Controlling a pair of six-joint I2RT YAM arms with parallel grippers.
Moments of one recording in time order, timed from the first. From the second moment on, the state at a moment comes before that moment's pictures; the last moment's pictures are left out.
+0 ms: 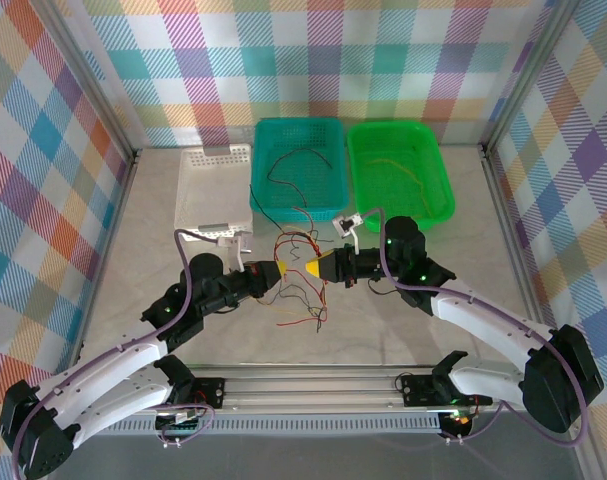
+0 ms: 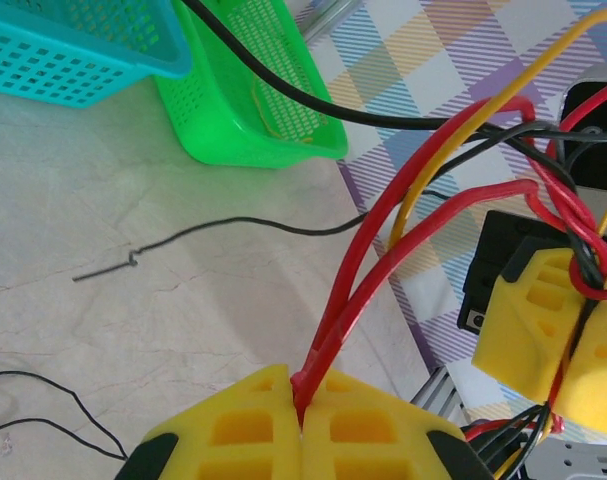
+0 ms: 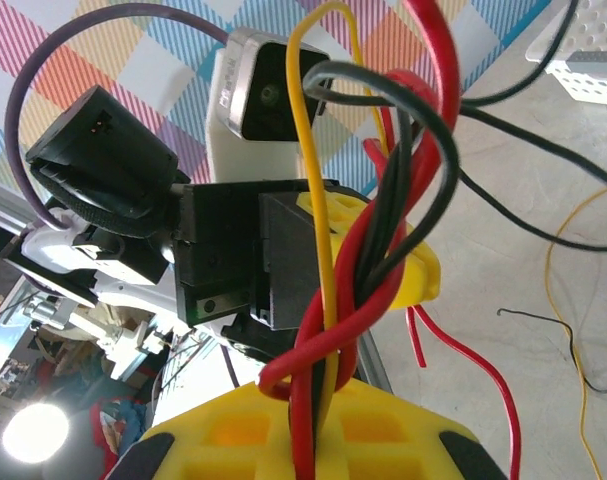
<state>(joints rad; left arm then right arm) -0.73 0.80 0.54 -0.01 0.19 -0.83 0.67 1.14 0.70 0.26 -0.87 0.70</state>
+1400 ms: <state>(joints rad) -0.73 1.07 0.89 -0.54 0.23 -0.59 0.67 1.16 0.97 -0.38 -0.53 0.26</state>
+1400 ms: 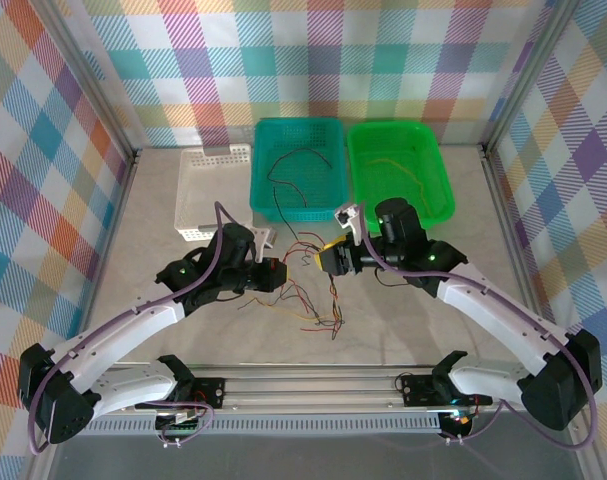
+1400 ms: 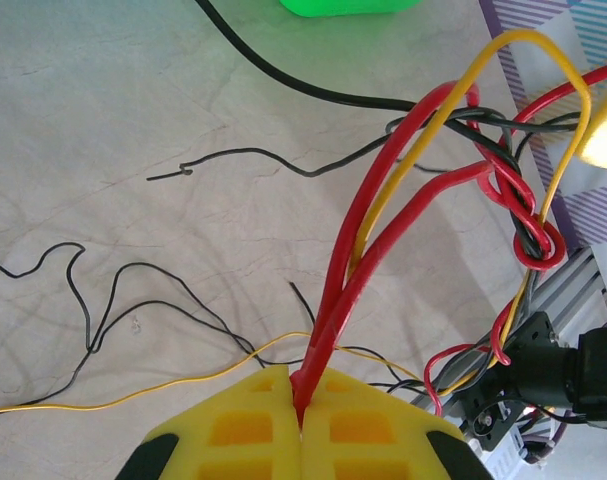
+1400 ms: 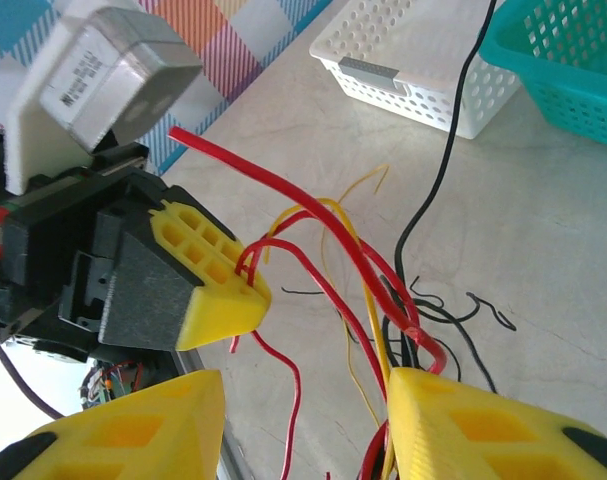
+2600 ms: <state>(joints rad) -0.73 1.04 0.90 -0.53 0.24 -0.59 0.67 1.19 0.97 -0.37 -0.41 0.27</state>
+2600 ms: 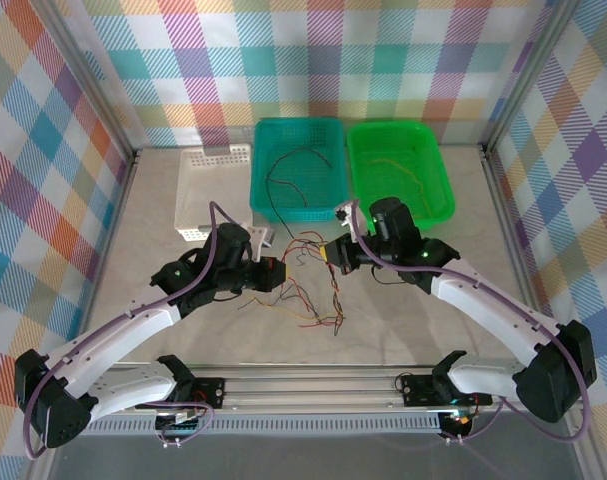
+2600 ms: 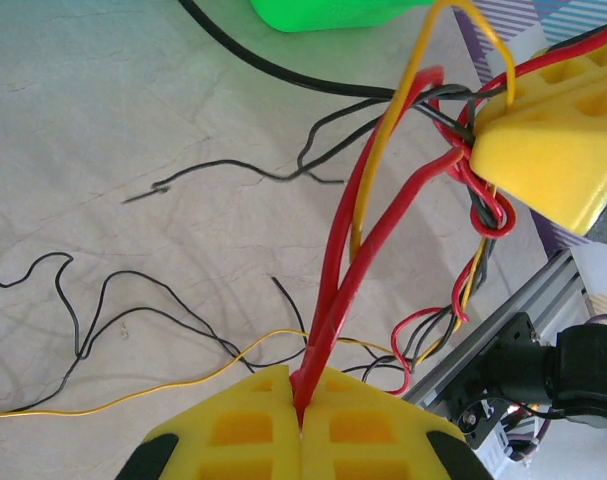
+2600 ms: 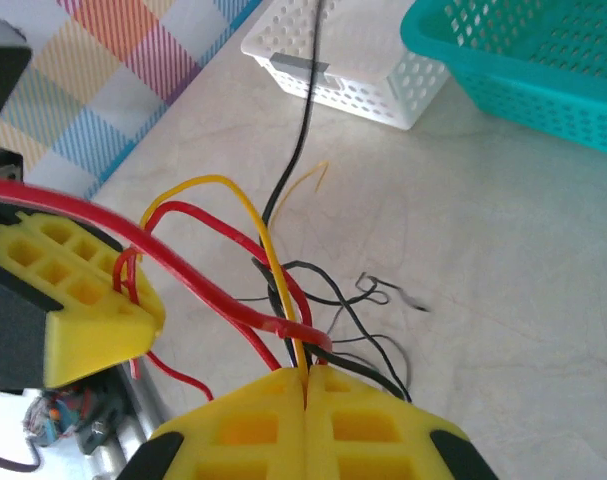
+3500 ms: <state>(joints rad) -0.20 0.83 0.95 -0.96 0.22 -0.51 -0.17 0.84 0.97 -0.70 -0.03 0.66</state>
